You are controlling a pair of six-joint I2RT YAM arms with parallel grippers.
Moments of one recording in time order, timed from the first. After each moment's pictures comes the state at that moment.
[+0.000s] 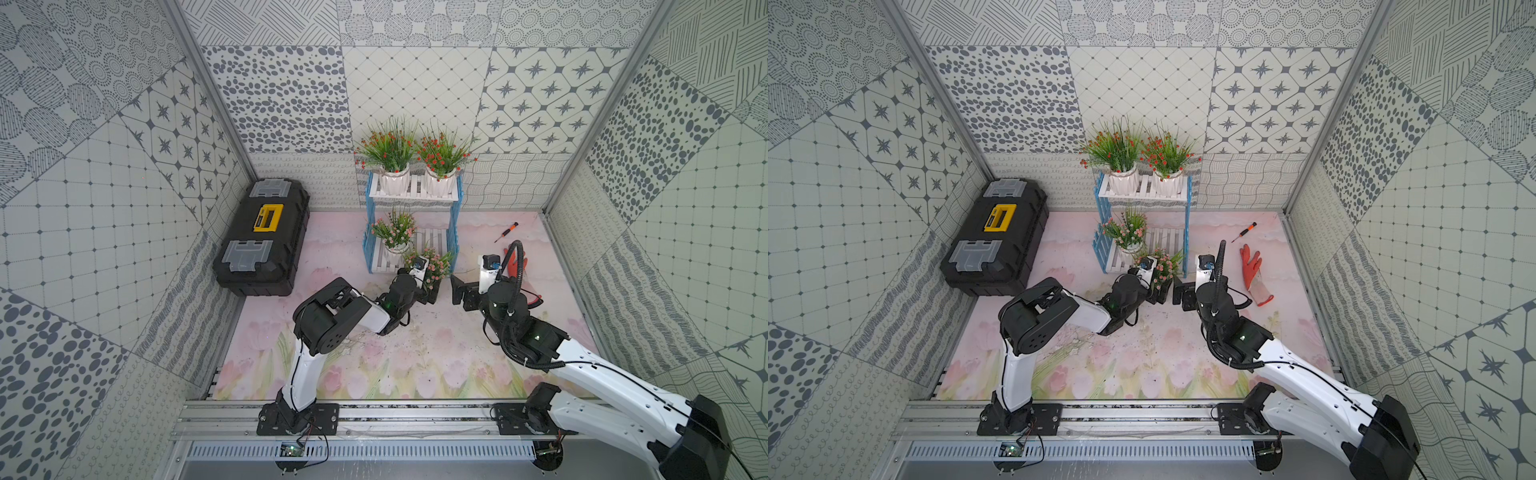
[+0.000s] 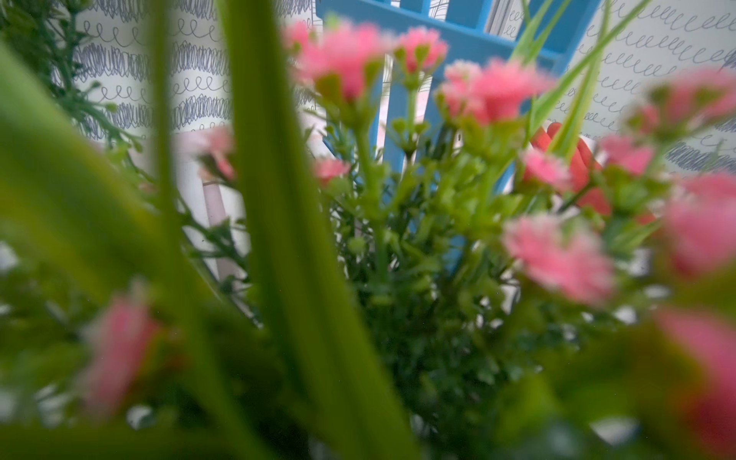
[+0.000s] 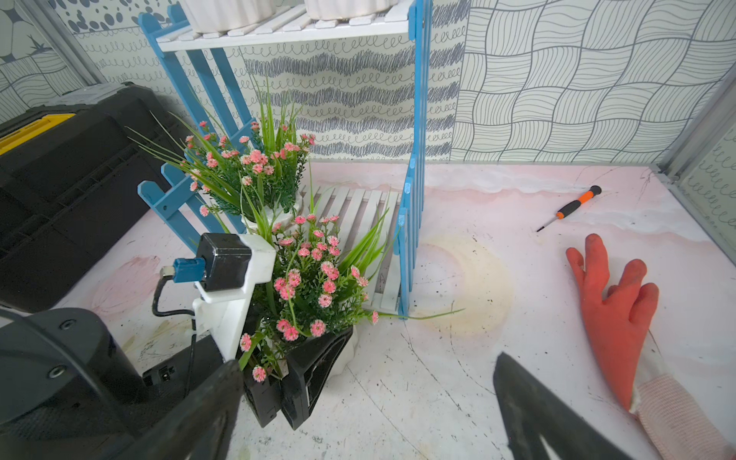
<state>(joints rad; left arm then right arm) -0.81 2.06 0.90 0.90 -0.17 -0.12 0.76 0.93 0.64 -0.05 0.51 0.29</state>
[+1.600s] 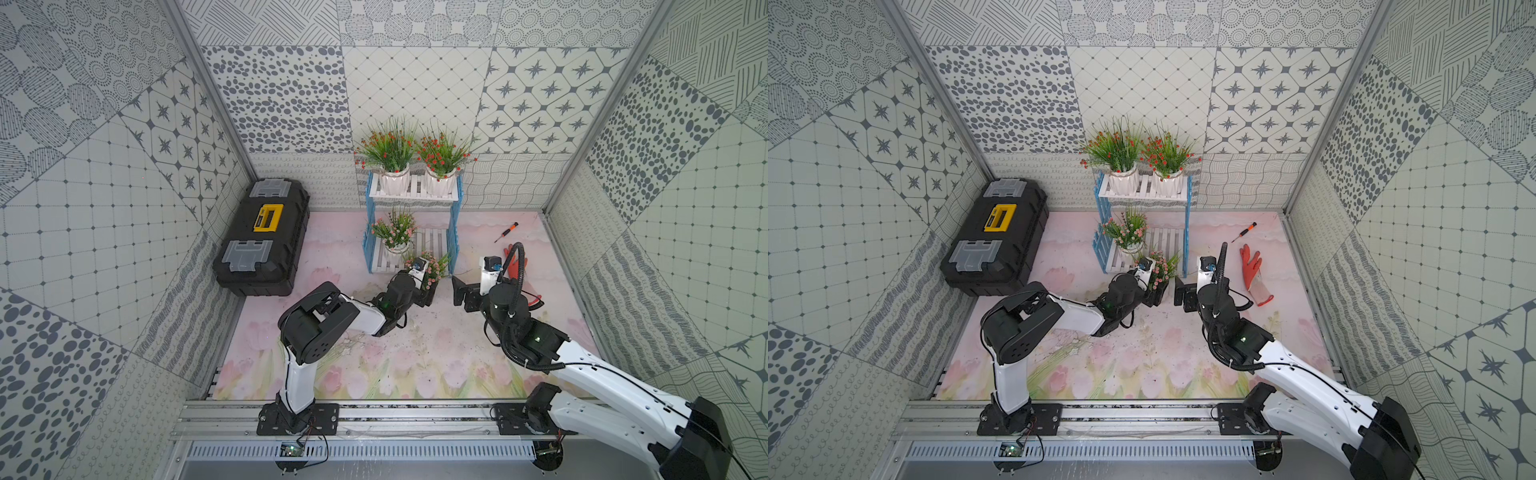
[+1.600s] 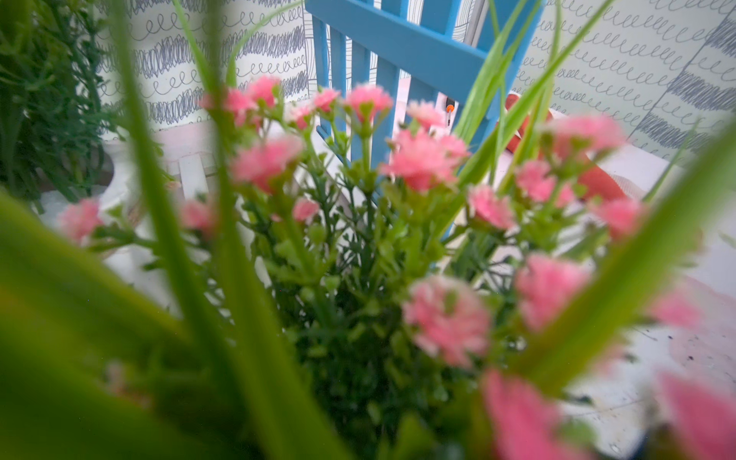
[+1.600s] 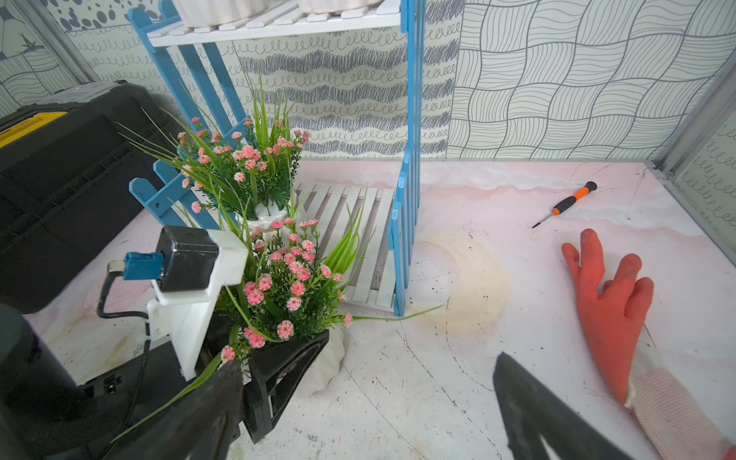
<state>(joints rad) -0.82 1.94 0.85 0.77 -0.16 -0.11 0.75 0.92 0.61 -0.04 0.51 0.29</state>
